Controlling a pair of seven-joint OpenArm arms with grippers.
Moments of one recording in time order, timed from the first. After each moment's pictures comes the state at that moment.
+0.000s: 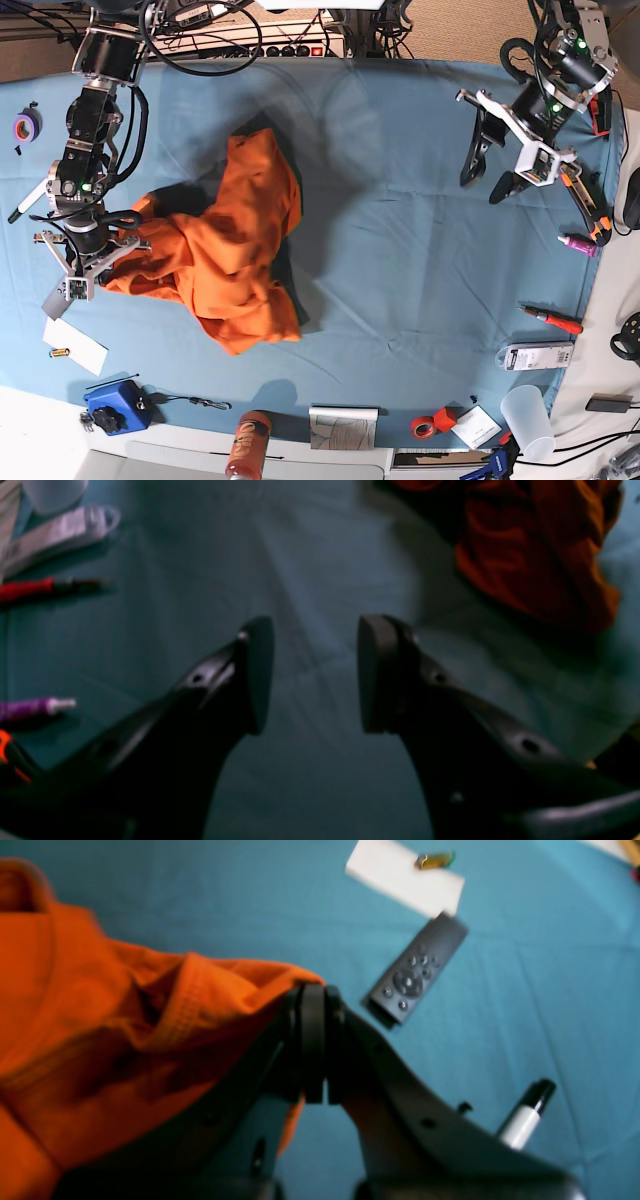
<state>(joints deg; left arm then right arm) 29.0 -10.4 -19.3 122.0 -26.3 -38.0 28.3 4.6 19.1 17.4 94.2 1.0 10.5 -41.6</state>
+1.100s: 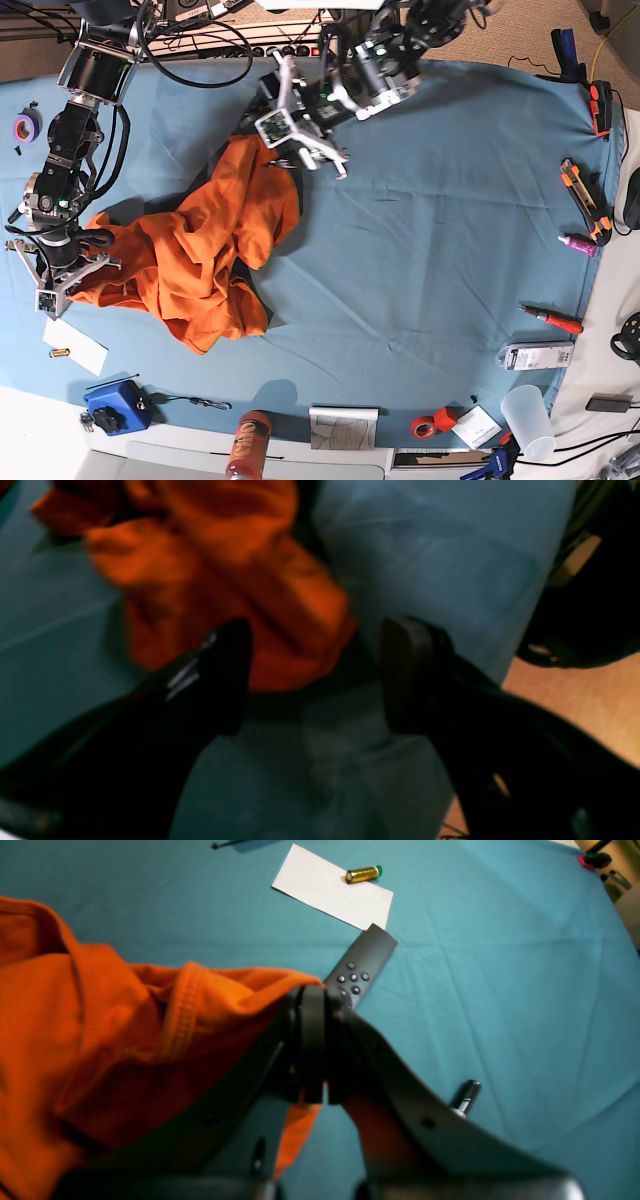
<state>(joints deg) 9.8 -5.5 42.4 105.5 4.2 -19.2 28.2 9.0 20.6 21.0 93.0 -3.8 10.2 -43.7</state>
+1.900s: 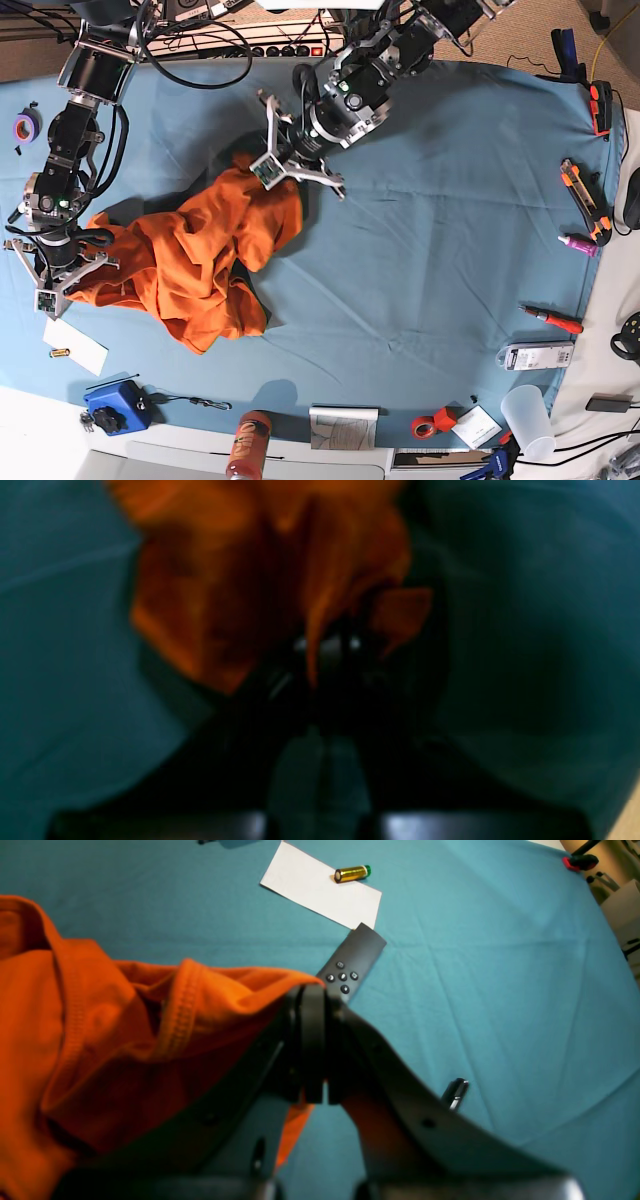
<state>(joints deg) 1.6 -1.7 43.4 91.2 4.0 -5.7 29.0 9.1 20.6 21.0 93.0 -2.6 10.2 -43.5</state>
